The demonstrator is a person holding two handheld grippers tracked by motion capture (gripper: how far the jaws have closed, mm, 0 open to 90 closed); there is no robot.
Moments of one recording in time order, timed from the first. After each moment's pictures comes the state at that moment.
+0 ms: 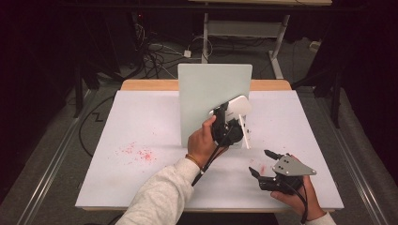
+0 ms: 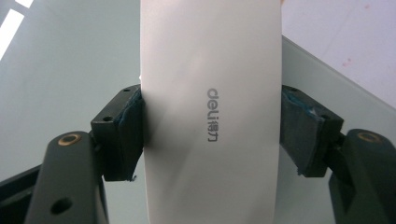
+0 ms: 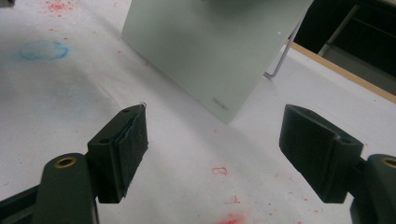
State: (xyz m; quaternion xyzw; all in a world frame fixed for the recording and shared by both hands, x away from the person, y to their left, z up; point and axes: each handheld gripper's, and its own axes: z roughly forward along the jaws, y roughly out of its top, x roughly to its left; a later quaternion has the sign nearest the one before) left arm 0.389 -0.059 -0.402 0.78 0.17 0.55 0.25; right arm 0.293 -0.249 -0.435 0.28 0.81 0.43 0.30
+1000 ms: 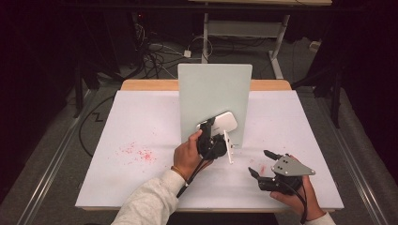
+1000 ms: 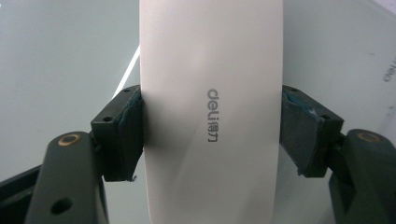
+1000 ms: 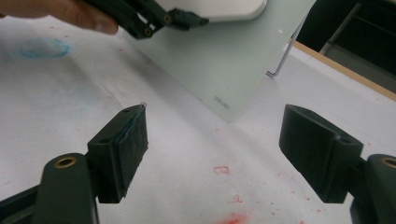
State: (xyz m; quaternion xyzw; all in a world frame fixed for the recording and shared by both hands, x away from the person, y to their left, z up) left arm 0.373 -0.018 -0.442 0.80 0.16 0.53 0.23; right arm 0.293 -0.248 -0.436 0.28 0.81 0.42 0.30
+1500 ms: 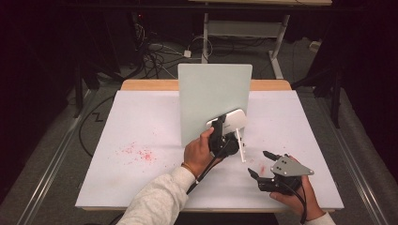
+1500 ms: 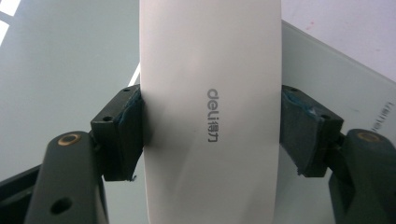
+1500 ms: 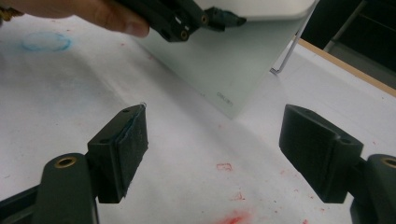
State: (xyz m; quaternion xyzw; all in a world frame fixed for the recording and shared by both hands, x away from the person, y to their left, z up) left arm 0.376 -0.053 -0.439 0.79 0.14 0.55 0.23; right arm 0.294 -0.247 -0.439 0.27 0.81 0.42 0.29
